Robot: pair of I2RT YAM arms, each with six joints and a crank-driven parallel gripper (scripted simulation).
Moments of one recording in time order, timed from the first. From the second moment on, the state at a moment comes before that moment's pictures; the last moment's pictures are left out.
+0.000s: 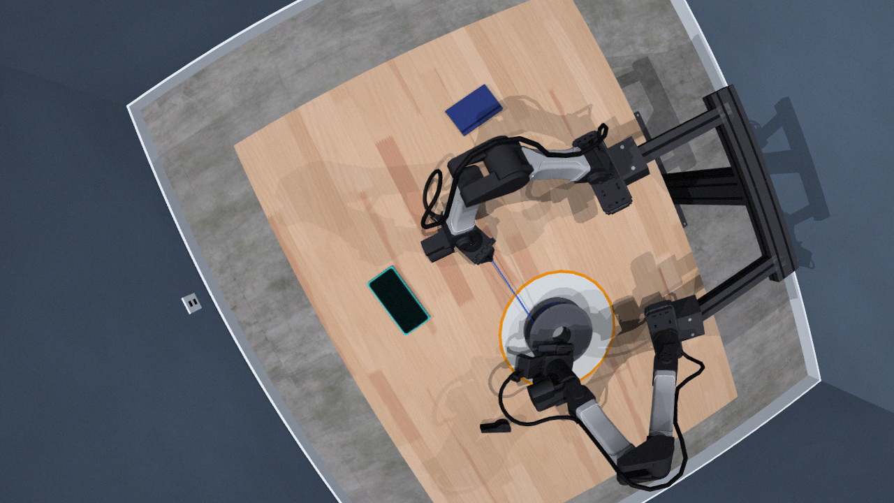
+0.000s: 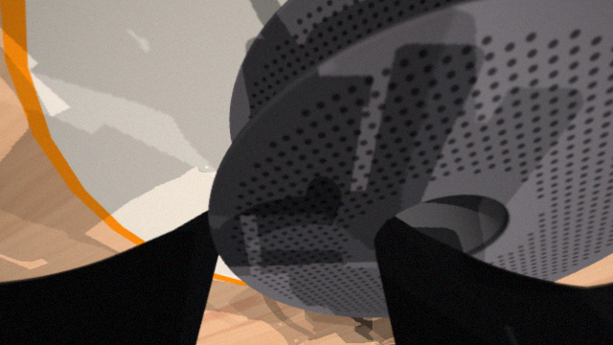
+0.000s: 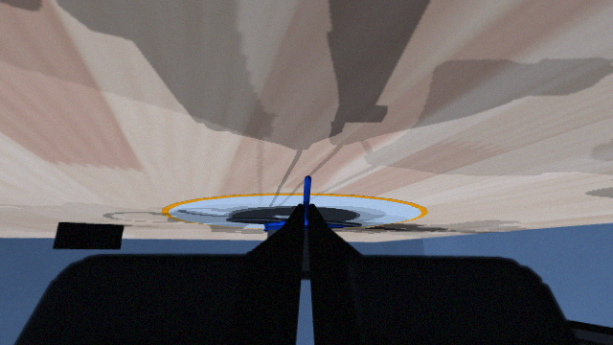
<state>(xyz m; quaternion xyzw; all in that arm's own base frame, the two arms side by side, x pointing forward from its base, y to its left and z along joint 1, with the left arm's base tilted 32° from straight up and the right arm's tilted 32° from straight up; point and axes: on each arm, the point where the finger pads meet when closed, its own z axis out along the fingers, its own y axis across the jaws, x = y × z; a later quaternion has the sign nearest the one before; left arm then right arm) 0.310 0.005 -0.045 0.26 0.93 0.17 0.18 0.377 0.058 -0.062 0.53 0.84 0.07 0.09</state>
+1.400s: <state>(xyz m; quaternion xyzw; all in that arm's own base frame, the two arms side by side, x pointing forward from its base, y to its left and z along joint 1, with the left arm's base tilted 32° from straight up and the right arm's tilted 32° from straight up) 0.238 -0.021 -0.092 -0.52 0.81 0.04 0.27 0.359 0.114 -0.094 0.50 0.85 0.13 0.00</state>
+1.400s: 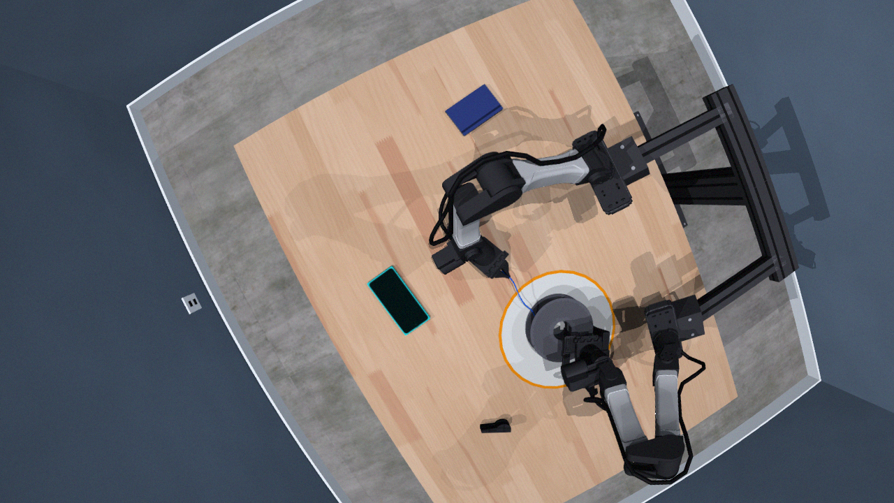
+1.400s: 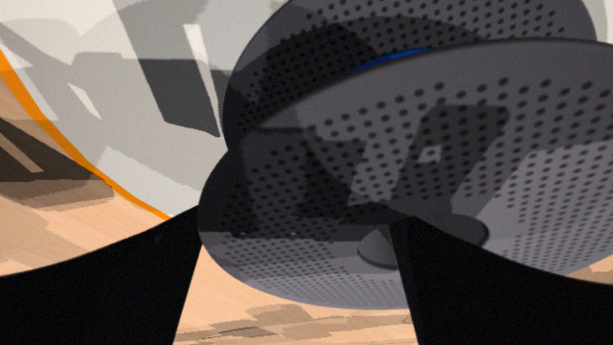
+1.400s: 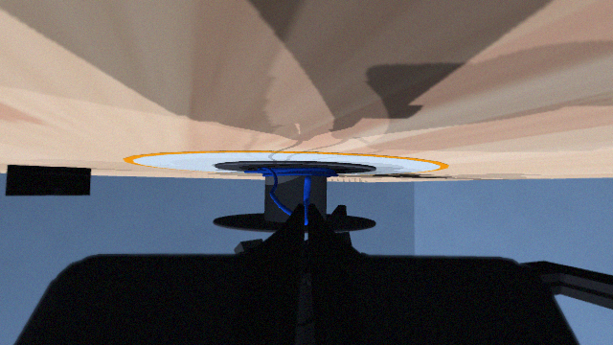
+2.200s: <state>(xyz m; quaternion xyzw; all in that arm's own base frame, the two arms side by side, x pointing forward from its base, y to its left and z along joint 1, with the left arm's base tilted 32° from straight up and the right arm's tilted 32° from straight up) 0.237 -0.039 -0.050 -0.44 0.85 0.07 0.27 0.355 0.114 -0.097 0.51 0.85 0.14 -0.01</state>
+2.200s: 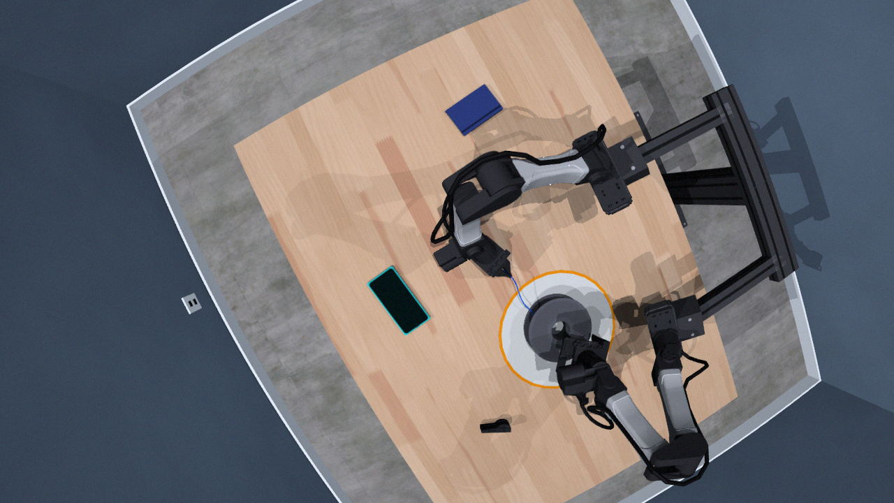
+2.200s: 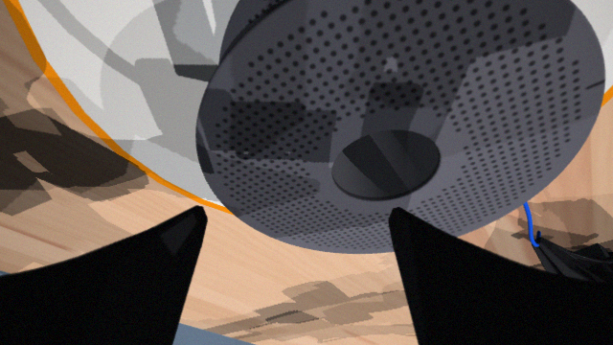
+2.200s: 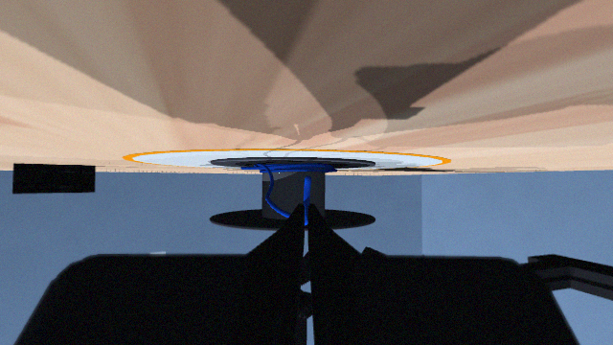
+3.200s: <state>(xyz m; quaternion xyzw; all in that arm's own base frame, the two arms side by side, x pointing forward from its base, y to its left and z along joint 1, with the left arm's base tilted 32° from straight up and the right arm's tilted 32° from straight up) 0.301 -0.024 -0.021 0.25 0.93 0.24 0.15 0.355 0.115 -0.094 0.52 0.84 0.14 -0.02</state>
